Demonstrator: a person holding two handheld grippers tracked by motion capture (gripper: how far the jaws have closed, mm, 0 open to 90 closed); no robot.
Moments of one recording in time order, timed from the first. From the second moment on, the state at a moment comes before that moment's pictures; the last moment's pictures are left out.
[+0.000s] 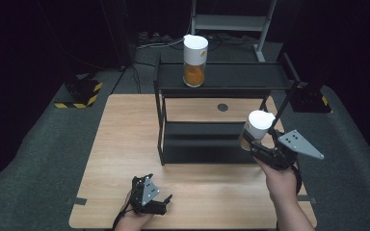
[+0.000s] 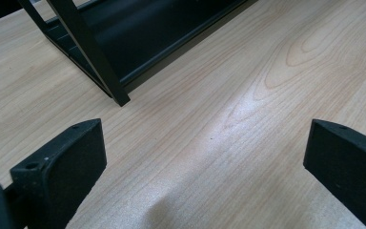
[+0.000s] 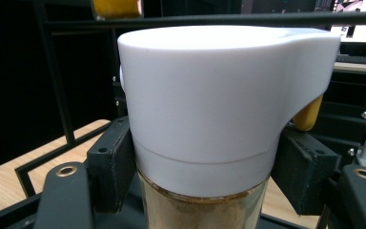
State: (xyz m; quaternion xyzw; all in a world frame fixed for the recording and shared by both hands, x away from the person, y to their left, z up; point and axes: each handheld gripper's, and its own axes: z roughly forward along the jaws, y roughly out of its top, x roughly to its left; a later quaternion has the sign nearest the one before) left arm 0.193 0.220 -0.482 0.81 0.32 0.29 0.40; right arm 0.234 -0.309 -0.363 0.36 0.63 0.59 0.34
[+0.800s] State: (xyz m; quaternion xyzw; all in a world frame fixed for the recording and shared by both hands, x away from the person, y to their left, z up) left arm 0.193 0.222 -0.482 0.81 0.32 0.28 0.41; right arm 0.252 -0.309 -0.313 0.35 0.62 0.61 0.36
